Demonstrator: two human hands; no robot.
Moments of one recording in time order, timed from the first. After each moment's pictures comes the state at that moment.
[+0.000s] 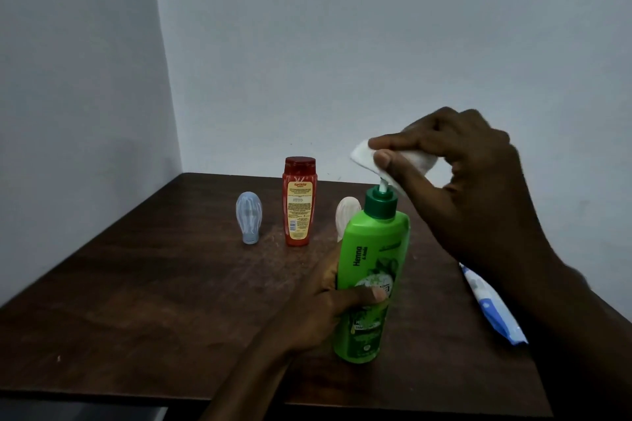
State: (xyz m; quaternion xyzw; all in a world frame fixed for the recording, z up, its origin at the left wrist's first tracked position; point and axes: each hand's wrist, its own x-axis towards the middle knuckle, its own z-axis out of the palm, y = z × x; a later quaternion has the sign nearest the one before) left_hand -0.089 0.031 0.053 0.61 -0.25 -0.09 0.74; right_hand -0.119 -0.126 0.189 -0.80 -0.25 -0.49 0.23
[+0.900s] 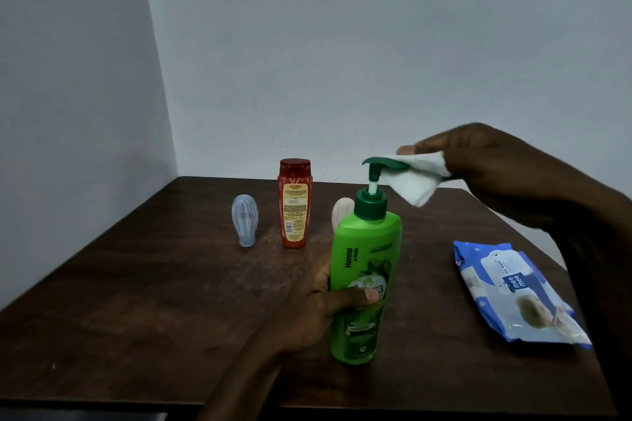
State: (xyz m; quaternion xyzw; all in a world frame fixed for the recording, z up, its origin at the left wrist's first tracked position) left_hand -0.083 0.032 0.049 0.59 -0.28 -0.08 0.75; right_hand -0.086 -0.175 0.218 -0.83 -0.22 -0.07 0.50
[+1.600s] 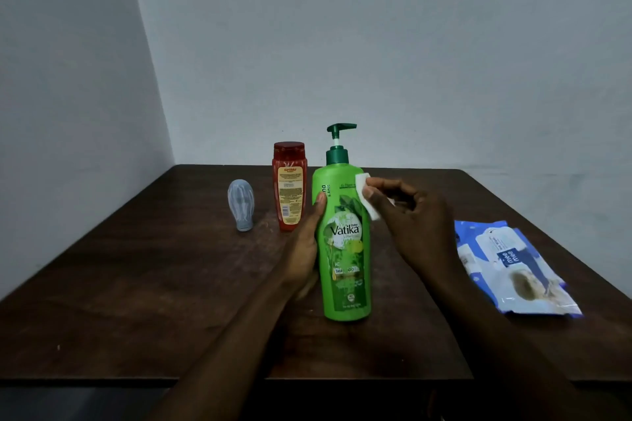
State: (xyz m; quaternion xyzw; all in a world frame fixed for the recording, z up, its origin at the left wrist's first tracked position) left_hand -0.033 0.019 0.047 0.49 -0.17 -0.07 0.85; right_hand -0.058 -0.136 0.090 -0.77 -0.08 -0.33 0.54
